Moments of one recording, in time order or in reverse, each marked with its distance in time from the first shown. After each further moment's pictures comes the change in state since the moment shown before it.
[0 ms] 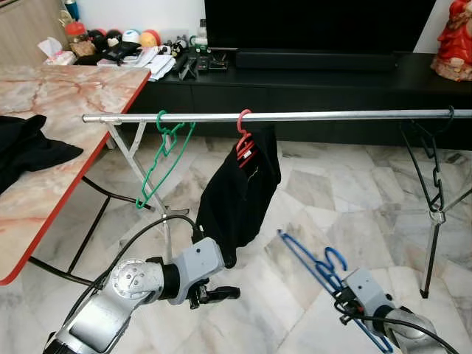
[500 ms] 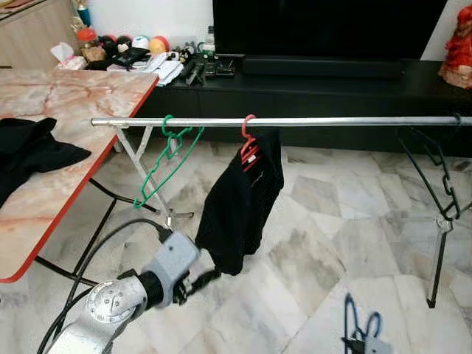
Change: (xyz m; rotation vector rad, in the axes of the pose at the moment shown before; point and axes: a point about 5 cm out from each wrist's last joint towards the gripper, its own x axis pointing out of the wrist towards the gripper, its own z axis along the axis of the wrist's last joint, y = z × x) left arm -0.032 -0.011 -0.013 -0.110 0.037 0.301; right arm 0.016 0.088 -0.080 0.687 0.222 -0.459
